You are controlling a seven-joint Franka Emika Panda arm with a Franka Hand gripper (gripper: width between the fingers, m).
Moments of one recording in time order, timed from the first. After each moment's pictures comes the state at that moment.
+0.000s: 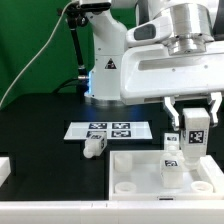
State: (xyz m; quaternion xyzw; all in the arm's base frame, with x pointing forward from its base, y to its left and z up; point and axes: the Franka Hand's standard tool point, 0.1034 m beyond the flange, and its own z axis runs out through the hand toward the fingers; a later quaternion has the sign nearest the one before) arm 0.647 0.125 0.125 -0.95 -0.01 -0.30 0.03
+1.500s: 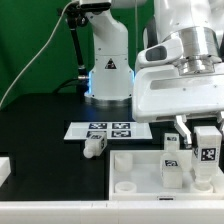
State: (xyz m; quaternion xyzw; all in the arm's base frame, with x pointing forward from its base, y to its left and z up) arm 0.643 0.146 0.095 -0.94 -0.03 -0.33 0.03
